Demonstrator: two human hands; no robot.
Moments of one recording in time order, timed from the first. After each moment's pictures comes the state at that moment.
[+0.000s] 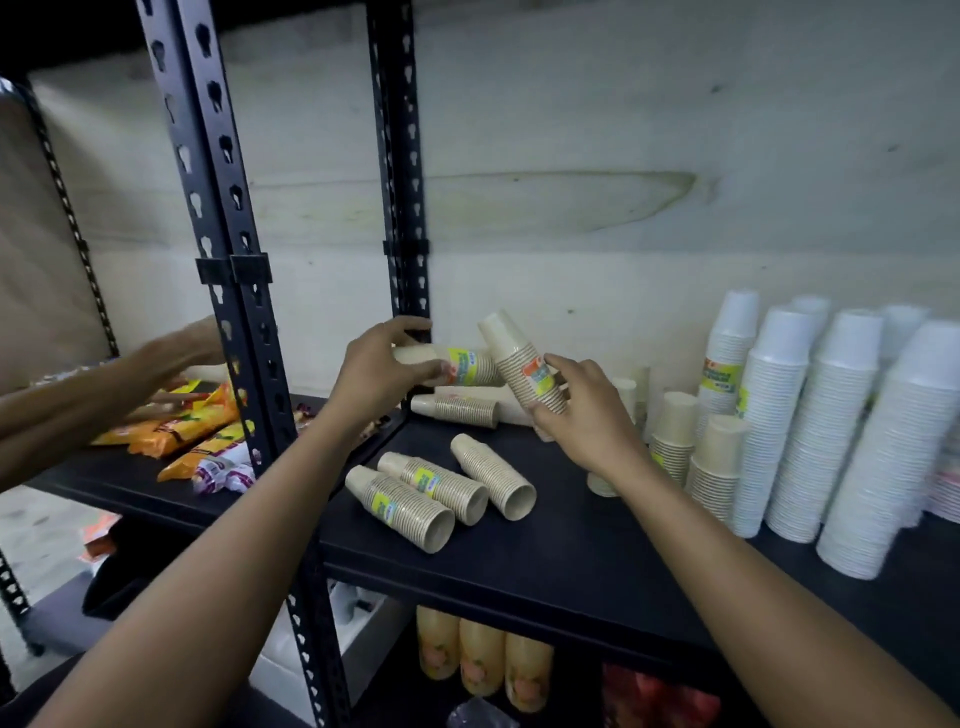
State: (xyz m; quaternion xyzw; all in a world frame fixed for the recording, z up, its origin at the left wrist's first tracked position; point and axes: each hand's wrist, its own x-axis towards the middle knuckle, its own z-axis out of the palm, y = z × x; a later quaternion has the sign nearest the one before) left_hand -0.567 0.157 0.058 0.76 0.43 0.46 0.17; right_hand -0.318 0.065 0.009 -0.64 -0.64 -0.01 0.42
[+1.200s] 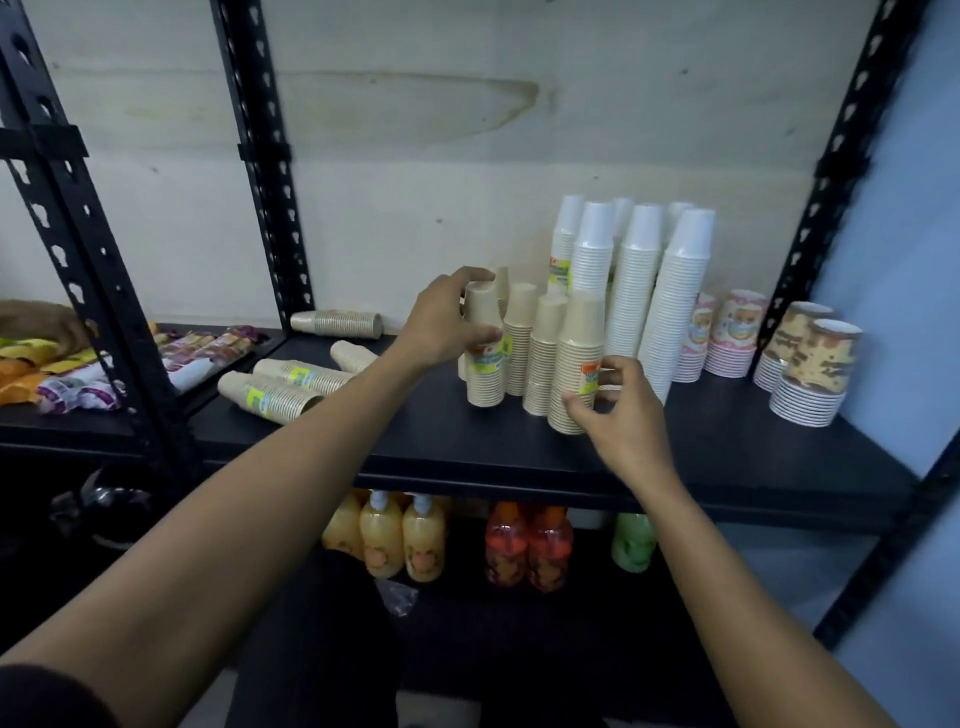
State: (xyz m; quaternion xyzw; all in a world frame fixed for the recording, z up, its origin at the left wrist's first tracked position) left_hand -0.392 0.053 0.000 0.85 0.29 0.38 0.23; right_hand -0.222 -0.131 -0.088 -0.69 -0.46 -0.02 0.55
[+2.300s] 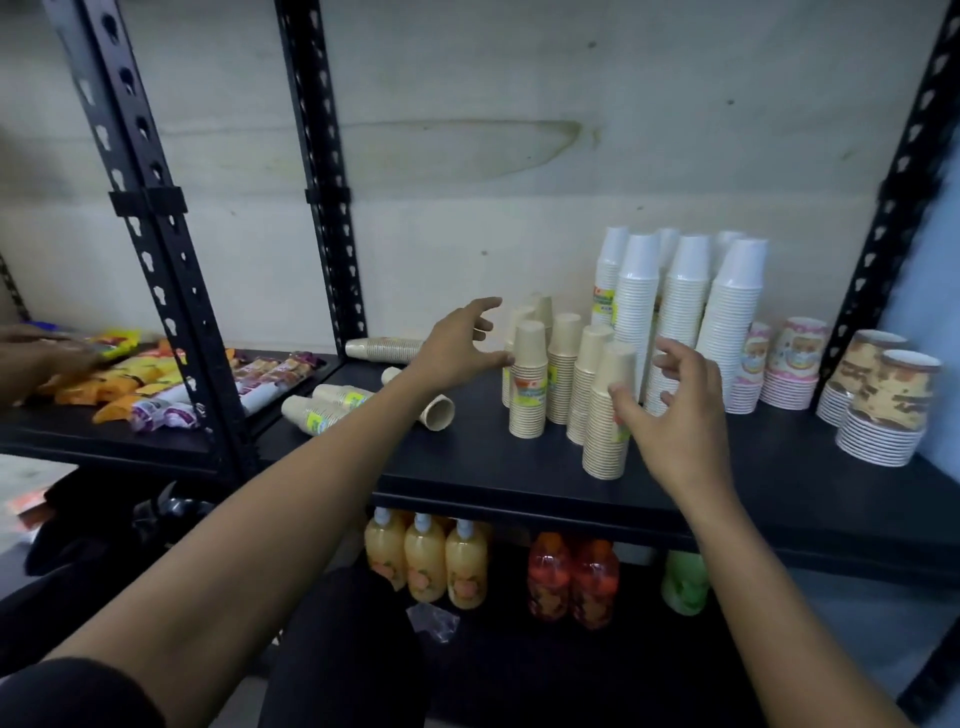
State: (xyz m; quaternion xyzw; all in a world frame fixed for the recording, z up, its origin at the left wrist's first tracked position) left_hand -0.427 0.074 0.006 0.85 0.31 0.35 0.22; right_hand -0.244 -0.139 -0.044 -0.64 -0.47 -0.11 0.59
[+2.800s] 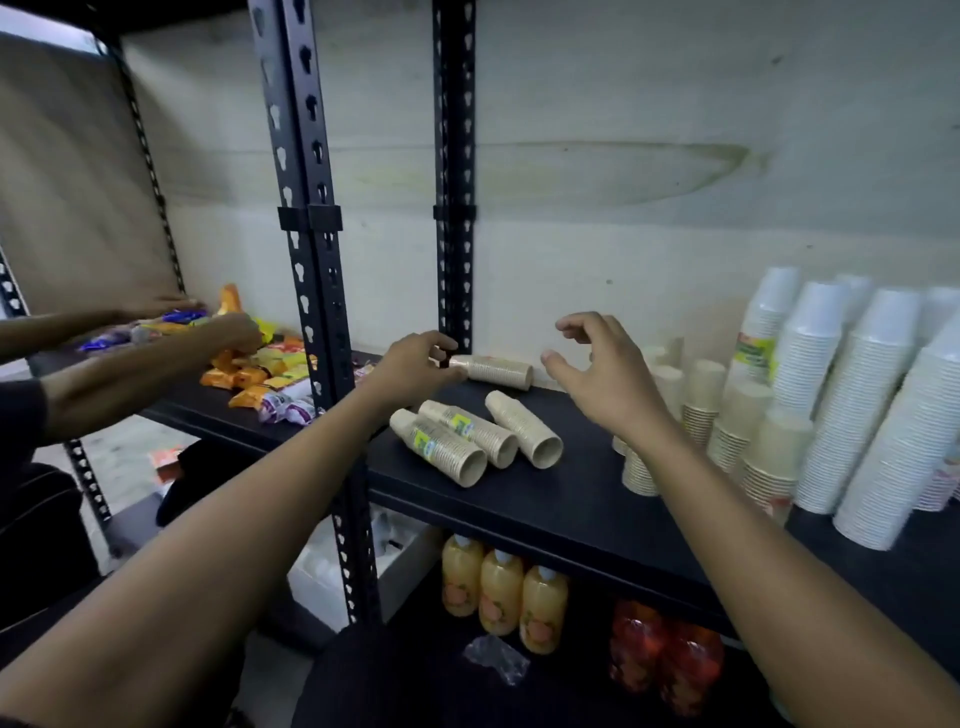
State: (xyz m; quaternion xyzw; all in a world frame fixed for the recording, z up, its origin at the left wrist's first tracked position) left_hand -0.599 0.145 0.012 0.78 0.49 0.34 0.18; right_hand -0.358 0.029 0.025 -0.57 -0.67 0.00 0.47
